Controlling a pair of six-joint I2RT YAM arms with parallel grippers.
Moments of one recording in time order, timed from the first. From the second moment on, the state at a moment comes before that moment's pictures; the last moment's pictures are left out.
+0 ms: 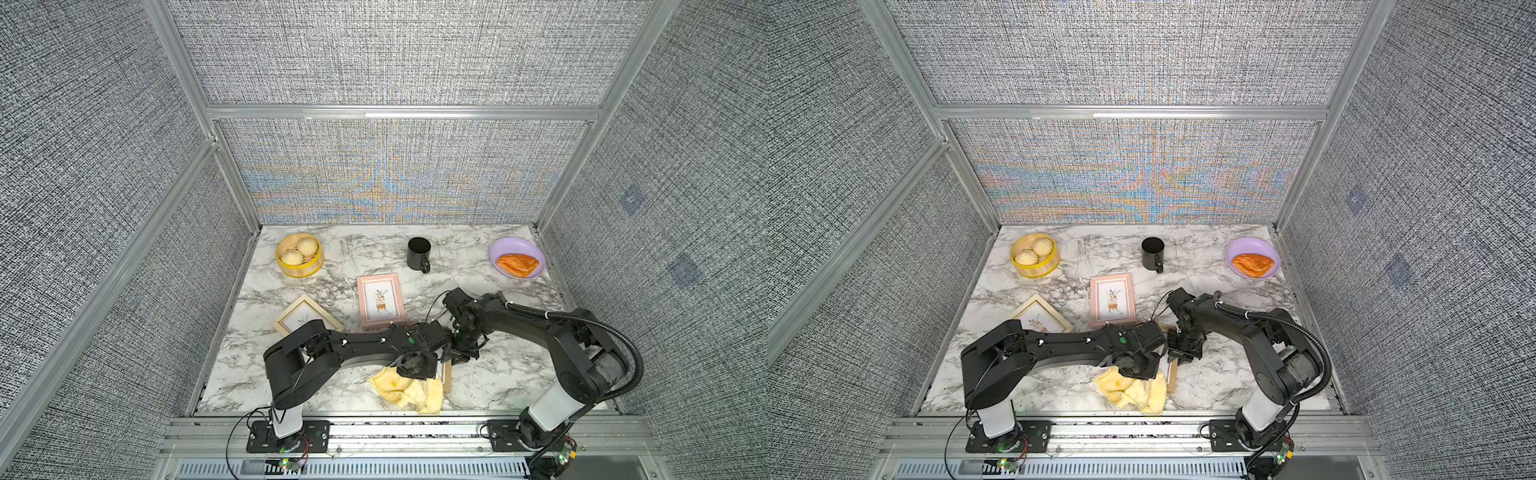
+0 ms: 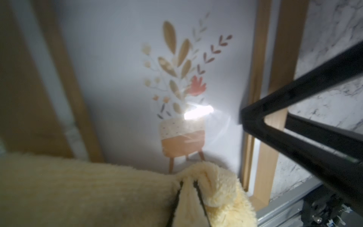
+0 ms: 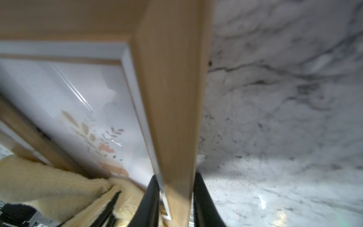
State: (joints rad) left arm -1.20 1.86 1.15 -0.52 0.13 -0.93; right arm 0.55 1.67 0.87 -0.81 -0.32 0.71
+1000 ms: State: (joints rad) left arm -1.23 1.89 1.21 -0.69 -0.03 -1.06; right arm 0.55 1.62 0.83 -0.76 -0.32 0.70
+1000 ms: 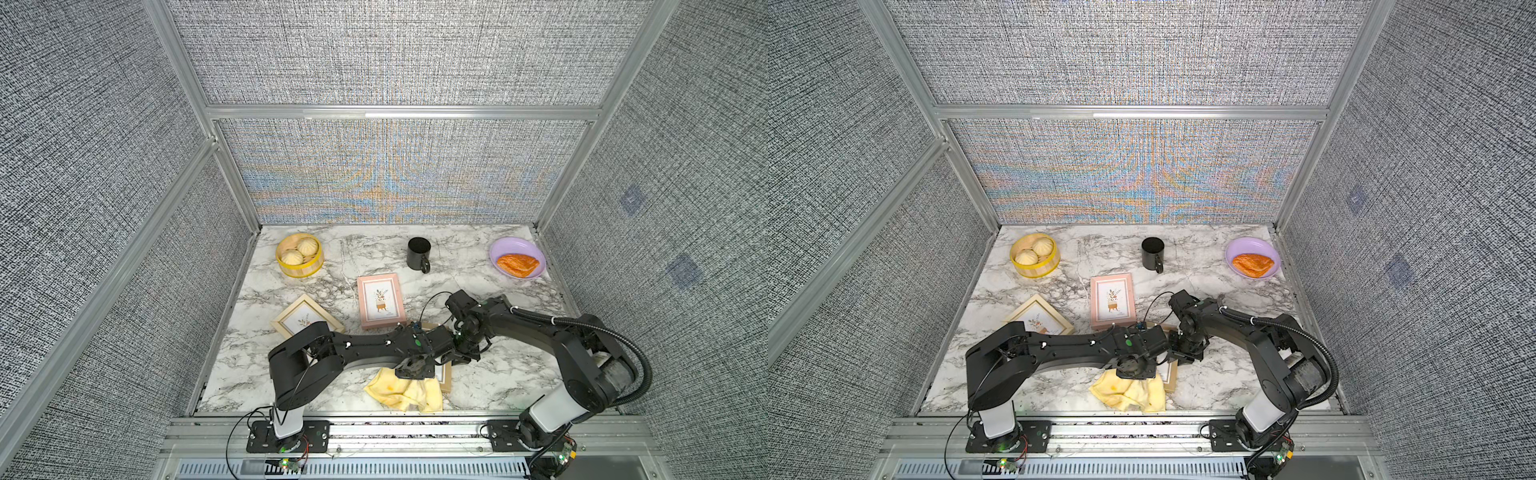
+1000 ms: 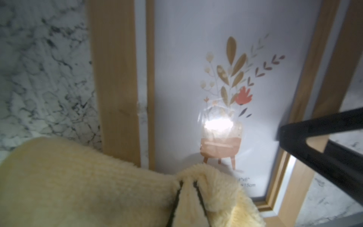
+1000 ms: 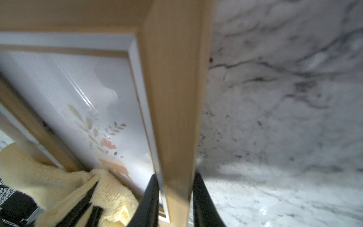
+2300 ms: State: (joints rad) left arm -1.04 1.54 1.01 -0.72 0.04 -0.83; right arm 0.58 1.59 0.82 -0.75 -0.30 0.73
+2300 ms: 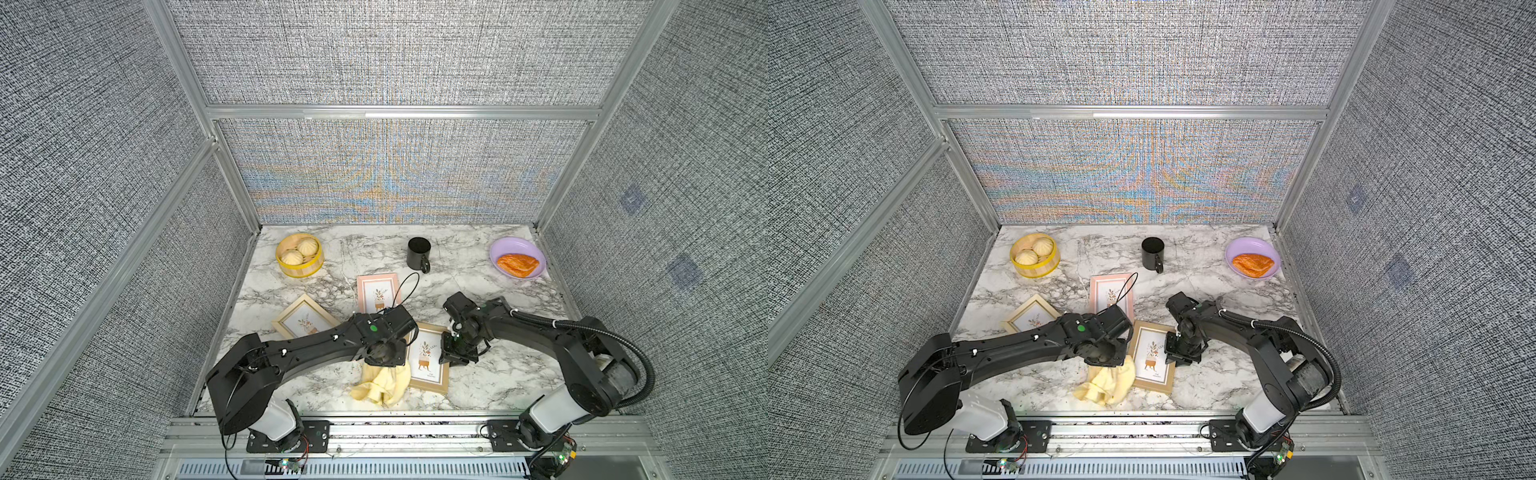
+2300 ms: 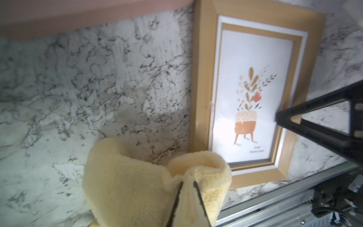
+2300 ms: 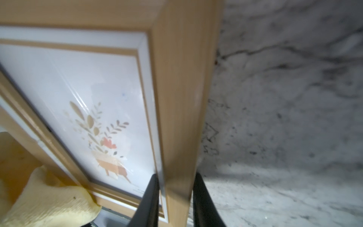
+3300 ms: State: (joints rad) left arm -1.00 1.90 1.22 -0.57 0.10 -0.77; right arm 0.59 1.61 0.86 -0.81 -0.23 0.71
